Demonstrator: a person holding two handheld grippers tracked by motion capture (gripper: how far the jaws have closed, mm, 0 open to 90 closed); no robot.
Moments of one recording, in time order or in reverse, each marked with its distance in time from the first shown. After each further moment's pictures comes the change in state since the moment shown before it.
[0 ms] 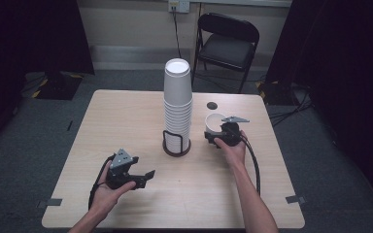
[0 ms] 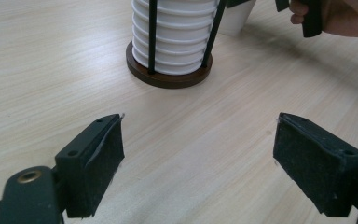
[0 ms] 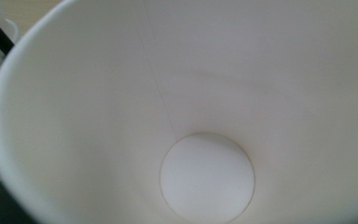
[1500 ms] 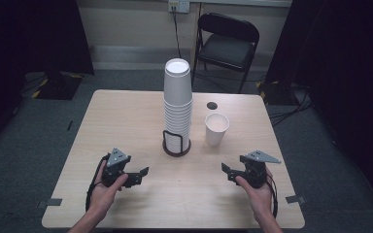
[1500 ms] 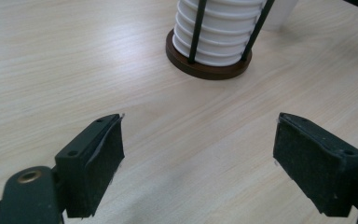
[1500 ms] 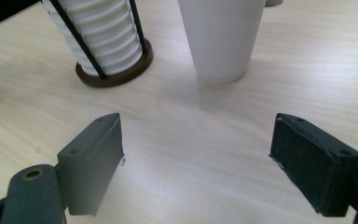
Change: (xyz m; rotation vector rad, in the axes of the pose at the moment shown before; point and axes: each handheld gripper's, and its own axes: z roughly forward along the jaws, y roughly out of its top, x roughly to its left) left arm 0.013 -0.006 -0.004 0.014 0.114 -0.052; right arm 0.033 -0.075 -0.135 -0.060 -0.005 0.014
